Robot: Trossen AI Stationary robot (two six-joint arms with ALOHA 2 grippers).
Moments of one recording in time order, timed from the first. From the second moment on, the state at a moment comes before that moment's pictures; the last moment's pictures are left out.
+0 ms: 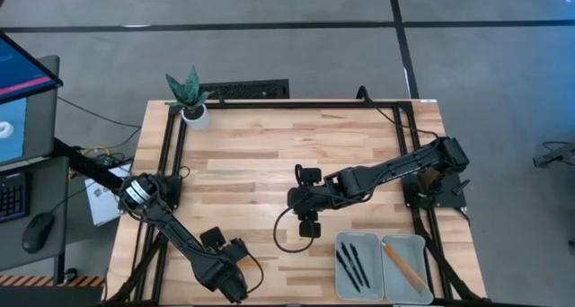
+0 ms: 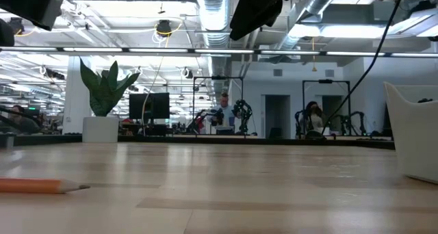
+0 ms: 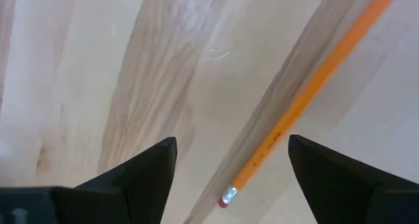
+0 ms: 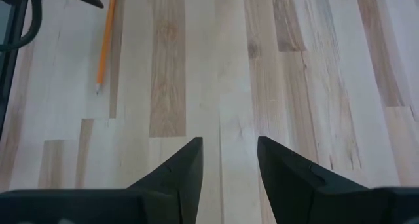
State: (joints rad) left arm -0.78 2.00 1.42 -1.15 -0.14 -1.28; right arm 0.29 1.78 1.51 -0.72 0.16 0.20
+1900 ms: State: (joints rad) left arm -0.76 1.99 1.71 -1.34 -0.45 -1.05; right arm 0.29 1.78 1.51 -0.72 0.16 0.20
